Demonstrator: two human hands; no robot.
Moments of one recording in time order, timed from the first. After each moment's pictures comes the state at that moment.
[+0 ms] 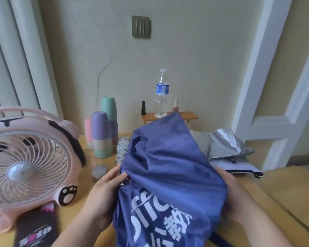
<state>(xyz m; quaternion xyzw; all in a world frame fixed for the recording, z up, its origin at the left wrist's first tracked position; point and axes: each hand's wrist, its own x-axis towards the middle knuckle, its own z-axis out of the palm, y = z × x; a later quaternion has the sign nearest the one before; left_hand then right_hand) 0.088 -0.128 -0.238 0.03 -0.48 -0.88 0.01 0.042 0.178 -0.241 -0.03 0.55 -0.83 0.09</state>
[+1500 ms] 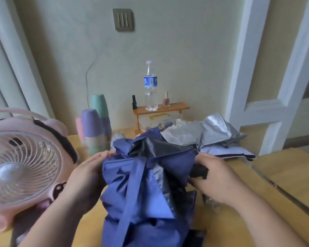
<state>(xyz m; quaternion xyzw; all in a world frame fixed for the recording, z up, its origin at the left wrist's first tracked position) 0.096 -0.131 -0.198 0.03 -0.59 -0.81 0.04 0.062 0.185 -0.227 -0.21 0.89 -0.37 -0.17</state>
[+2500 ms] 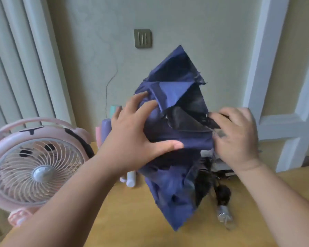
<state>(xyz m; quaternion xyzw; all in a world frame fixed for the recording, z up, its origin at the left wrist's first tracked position) 0.111 -0.092 -0.088 -0.22 -0.87 -0.24 0.38 0.023 0.173 -0.130 -0.24 0.74 -0.15 -0.61</state>
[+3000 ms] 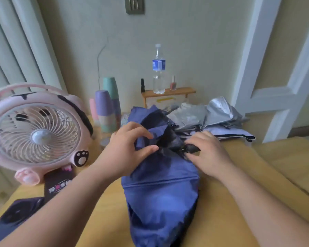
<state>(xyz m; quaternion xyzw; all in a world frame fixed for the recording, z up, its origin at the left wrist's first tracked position) 0.125 -0.105 -0.196 -0.20 -0.90 -0.28 0.26 0.052 0.176 -0.254 -0.29 0.88 -0.21 -0.30</state>
